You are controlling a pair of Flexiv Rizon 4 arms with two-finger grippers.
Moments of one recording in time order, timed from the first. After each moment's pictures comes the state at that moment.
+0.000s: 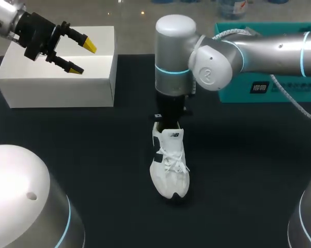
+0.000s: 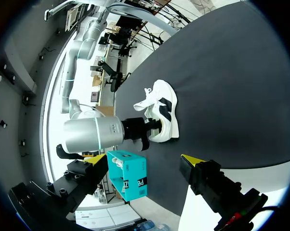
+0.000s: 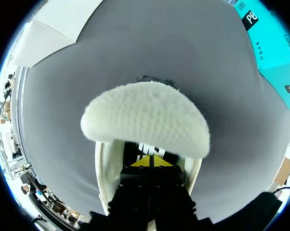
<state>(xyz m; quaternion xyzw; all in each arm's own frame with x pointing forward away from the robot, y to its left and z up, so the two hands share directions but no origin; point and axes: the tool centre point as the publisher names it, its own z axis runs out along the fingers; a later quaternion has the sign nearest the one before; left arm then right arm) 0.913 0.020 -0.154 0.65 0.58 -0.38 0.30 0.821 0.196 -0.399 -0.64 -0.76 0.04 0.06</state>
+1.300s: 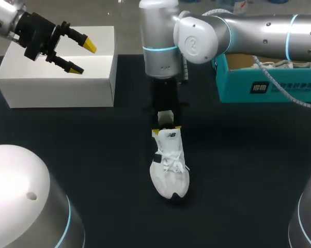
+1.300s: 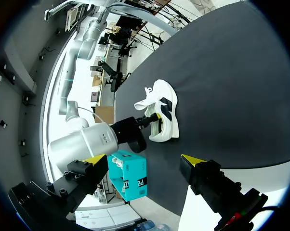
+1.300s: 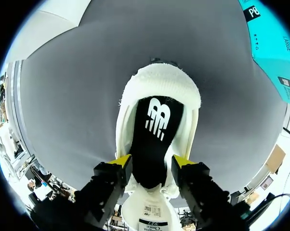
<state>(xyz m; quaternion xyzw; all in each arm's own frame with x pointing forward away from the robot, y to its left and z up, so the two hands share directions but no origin) 0.913 0.020 -0.154 0.65 0.58 -0.38 0.30 0.795 0.203 -0.350 -0.64 -0.75 0.14 0.12</state>
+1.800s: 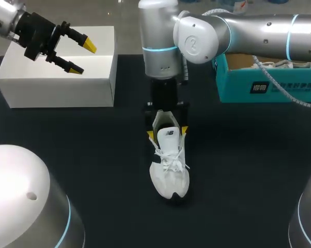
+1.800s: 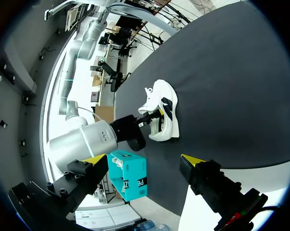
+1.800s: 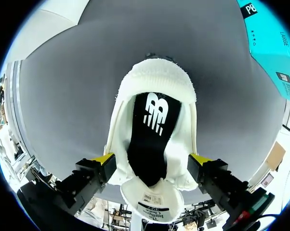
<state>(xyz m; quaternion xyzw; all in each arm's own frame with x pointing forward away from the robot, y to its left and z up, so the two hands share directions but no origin) 0.913 0.020 -0.154 0.65 0.58 -0.38 0.30 0.788 0.203 -0.347 -0.64 -0.74 0.15 0.12</state>
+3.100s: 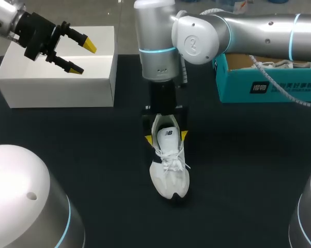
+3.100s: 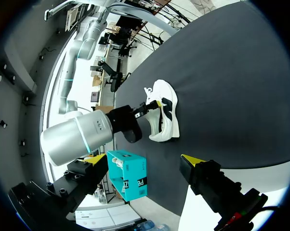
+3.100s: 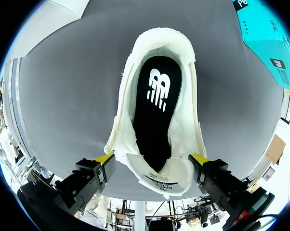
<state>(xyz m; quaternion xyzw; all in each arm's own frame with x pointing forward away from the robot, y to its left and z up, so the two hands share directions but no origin) 0.913 0.020 -0.154 0.65 0.58 -0.38 0.30 0.756 0.207 -0.330 -0.66 -0.73 0.16 0.12</state>
